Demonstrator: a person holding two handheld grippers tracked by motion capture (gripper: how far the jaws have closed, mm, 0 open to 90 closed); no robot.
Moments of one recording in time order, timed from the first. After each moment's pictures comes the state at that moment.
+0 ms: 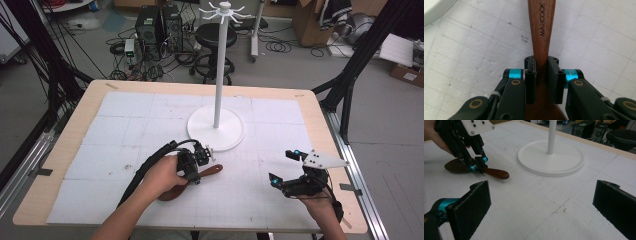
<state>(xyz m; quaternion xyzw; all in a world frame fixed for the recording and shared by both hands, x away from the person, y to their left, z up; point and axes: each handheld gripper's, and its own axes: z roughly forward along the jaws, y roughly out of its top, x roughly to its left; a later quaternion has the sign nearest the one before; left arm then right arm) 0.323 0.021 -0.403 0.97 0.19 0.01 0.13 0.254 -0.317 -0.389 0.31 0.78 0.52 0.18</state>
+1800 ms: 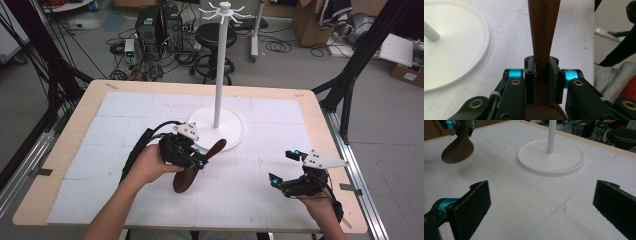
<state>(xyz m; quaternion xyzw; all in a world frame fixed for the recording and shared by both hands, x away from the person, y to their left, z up) 0.323 0.069 -0.336 0.90 0.14 -0.02 0.41 0.254 -0.317 -0.390 0.31 0.78 0.51 0.18</state>
